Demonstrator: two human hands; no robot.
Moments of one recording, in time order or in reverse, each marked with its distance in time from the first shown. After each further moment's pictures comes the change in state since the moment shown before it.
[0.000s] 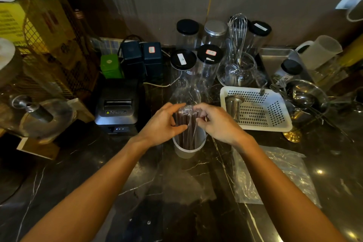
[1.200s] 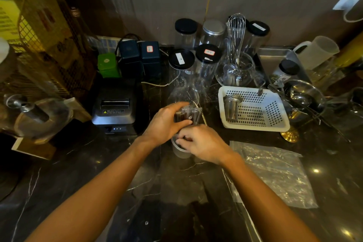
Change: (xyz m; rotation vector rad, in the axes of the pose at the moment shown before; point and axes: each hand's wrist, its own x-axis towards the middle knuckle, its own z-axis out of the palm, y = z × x) left_hand 0.014 -0.005 0.017 -0.014 0.086 0.108; right_hand -0.017 -0.009 0.045 -0.142 -0.117 -0.170
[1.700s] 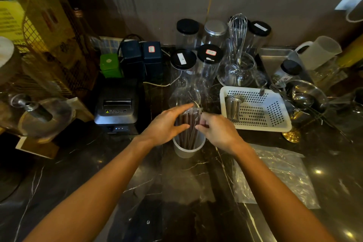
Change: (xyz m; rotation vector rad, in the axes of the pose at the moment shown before) left_hand -0.001 -0.012 -0.004 0.051 -0.160 0.015; right_hand 0.007 0.039 -0.015 -0.114 0.206 0.253
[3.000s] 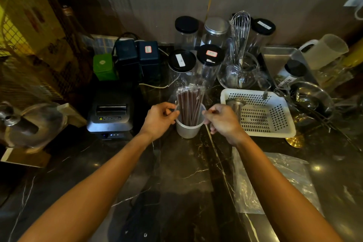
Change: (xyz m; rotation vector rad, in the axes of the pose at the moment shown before) left_hand 0.029 -0.020 -0.004 -0.301 0.286 -0.342; right_hand 0.048 0.021 -0.008 0.755 0.010 0.378
